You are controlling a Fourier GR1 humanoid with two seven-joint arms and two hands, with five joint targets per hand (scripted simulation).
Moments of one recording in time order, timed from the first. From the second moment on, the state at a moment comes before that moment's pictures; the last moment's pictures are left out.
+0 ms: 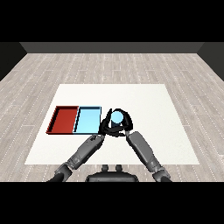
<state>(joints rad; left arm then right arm) -0.51 0.00 -0.58 -1.01 0.42 0.42 -0.41 -0.44 0.00 0.37 -1.32 -0.19 -0.27 -0.26</state>
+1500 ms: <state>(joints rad) -0.58 0.03 -0.66 -0.96 0.49 0.64 -0.36 -0.52 -0.02 0.47 -1.26 -0.26 -0.35 -0.28</state>
